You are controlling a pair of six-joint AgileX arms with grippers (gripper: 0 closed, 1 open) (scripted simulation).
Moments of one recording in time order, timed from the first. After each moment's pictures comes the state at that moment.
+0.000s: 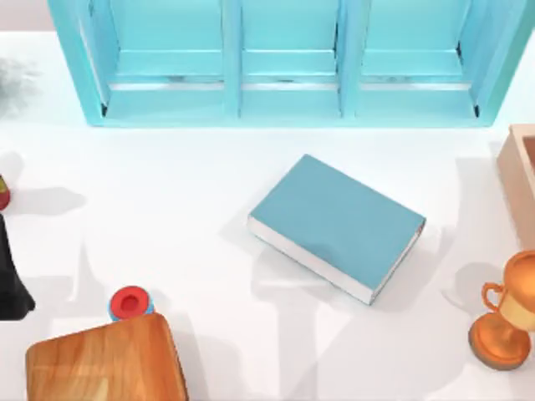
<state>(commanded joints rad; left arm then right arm) 0.00 0.00 0.00 0.00 0.00 0.00 -0.29 1.92 1.32 -0.97 0.00 -0.27</state>
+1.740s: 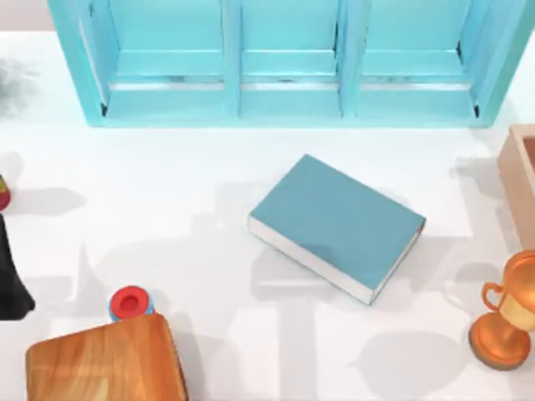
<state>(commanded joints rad) 0.00 0.00 0.00 0.00 0.00 0.00 0.02 1.87 1.69 -1.41 0.00 0.03</state>
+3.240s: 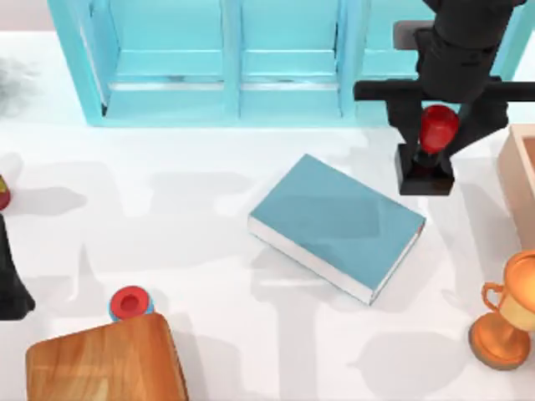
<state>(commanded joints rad) 0.00 0.00 0.00 0.00 0.00 0.00 0.41 2.14 2.03 -1.47 0.00 0.44</state>
